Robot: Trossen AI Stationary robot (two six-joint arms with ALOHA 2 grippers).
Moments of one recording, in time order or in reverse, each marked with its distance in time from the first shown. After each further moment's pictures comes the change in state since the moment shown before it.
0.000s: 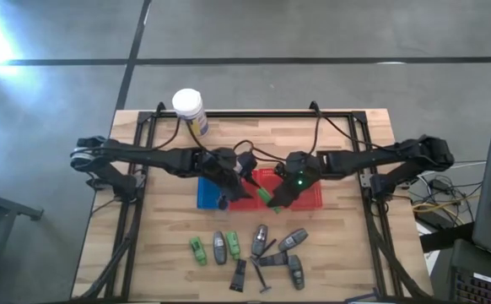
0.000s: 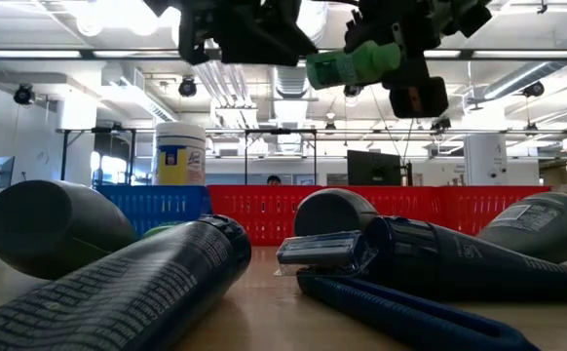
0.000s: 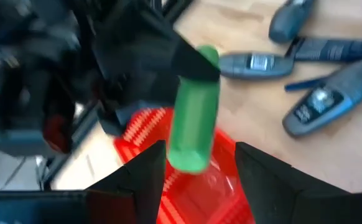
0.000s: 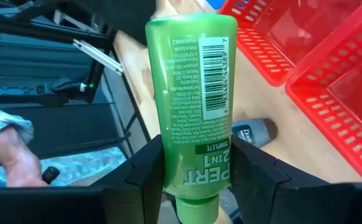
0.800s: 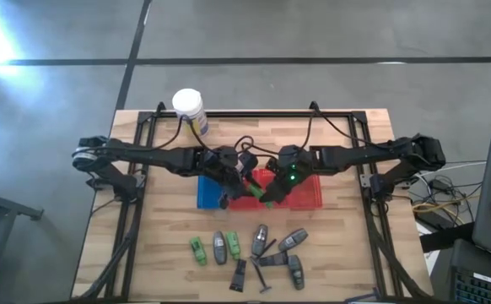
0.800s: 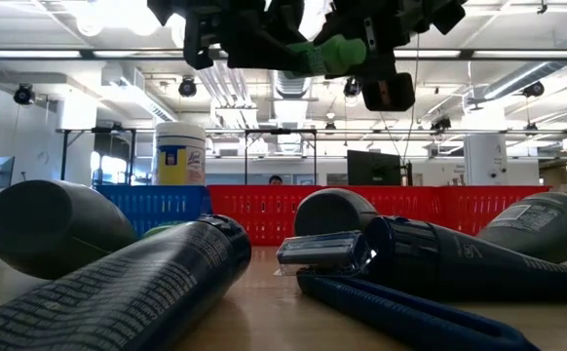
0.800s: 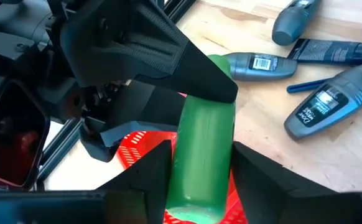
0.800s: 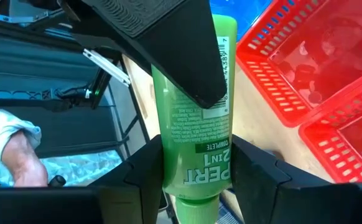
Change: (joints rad) left arm 0.008 0.018 -0.008 0.016 0.016 -0.030; right arm -0.041 0.071 0.102 -0.007 -0.015 -0.072
